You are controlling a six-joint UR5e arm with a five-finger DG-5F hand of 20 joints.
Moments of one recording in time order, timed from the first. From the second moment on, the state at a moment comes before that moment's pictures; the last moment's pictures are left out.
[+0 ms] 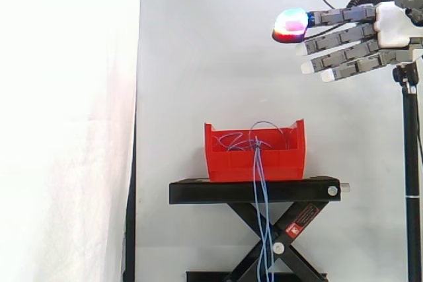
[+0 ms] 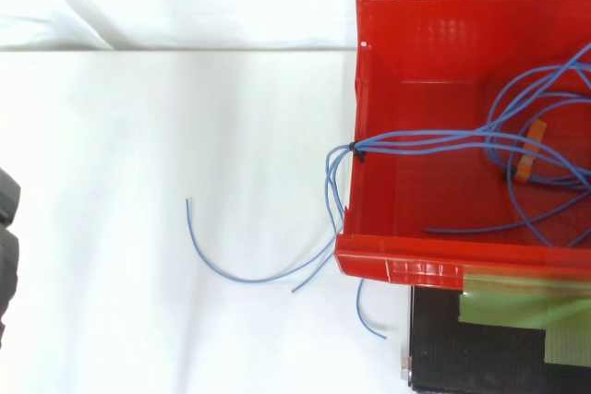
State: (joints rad) arm 0.06 -1.66 -1.56 -3.07 -1.53 -0.14
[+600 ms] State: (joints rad) arm 0.09 -1.66 -1.56 -2.90 -1.46 -0.14
